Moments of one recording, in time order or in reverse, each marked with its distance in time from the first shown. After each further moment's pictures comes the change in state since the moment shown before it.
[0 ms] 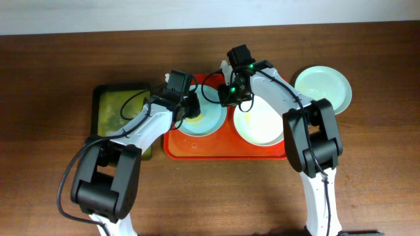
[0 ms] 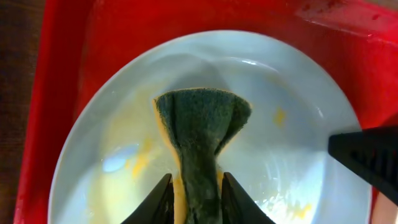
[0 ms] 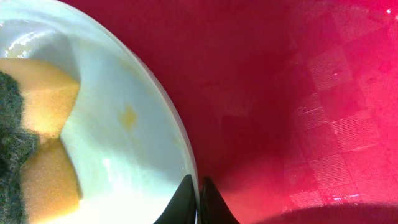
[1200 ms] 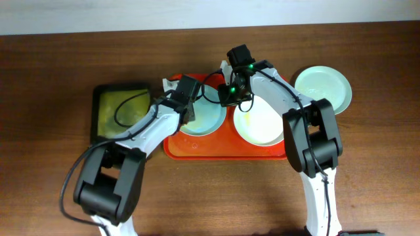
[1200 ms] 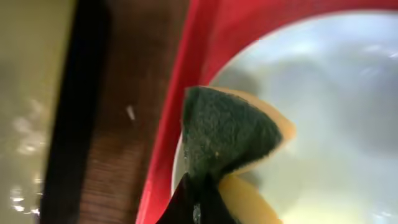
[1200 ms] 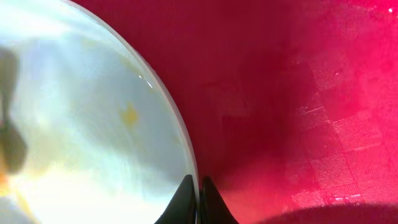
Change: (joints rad) left arm -0.056 -0.018 0.016 -0.175 -0.371 -0.030; right arm 0.000 0.000 0.000 0.003 0.000 0.002
